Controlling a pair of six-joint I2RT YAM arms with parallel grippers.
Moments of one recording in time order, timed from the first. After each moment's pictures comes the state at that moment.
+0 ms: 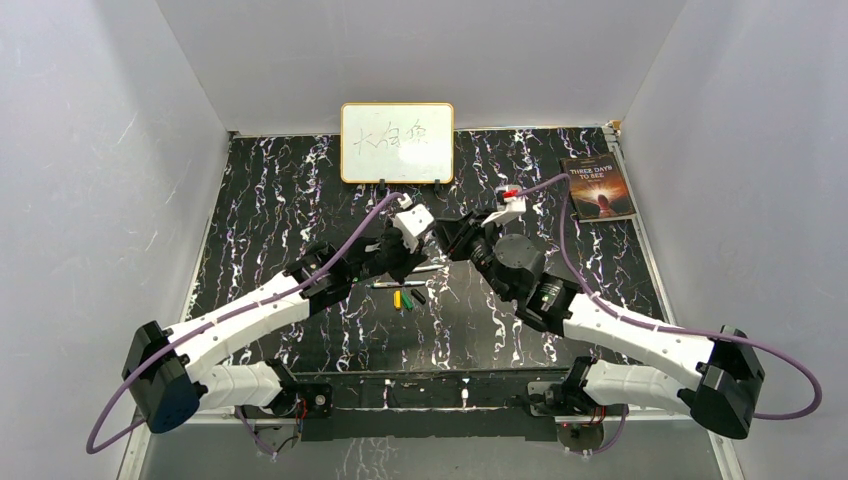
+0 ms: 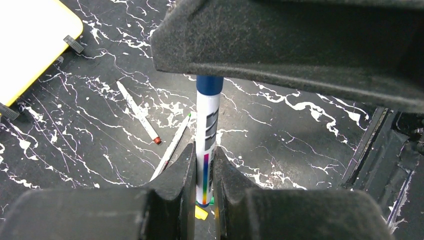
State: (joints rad) left arm -0.86 1.18 0.89 -0.13 0.08 0.08; right arm 0.94 1.05 0.73 0.30 0.40 0.63
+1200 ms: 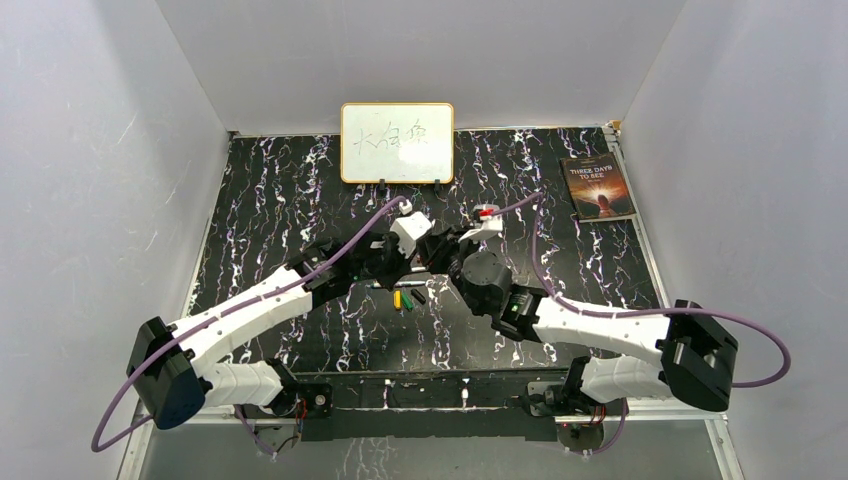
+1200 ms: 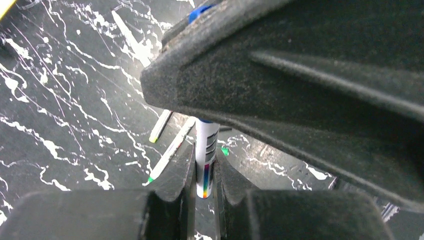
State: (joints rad) left arm -0.84 1.21 0.94 -0.36 0.06 0.09; right arm 1.07 1.23 0.69 0.45 0.60 0.69
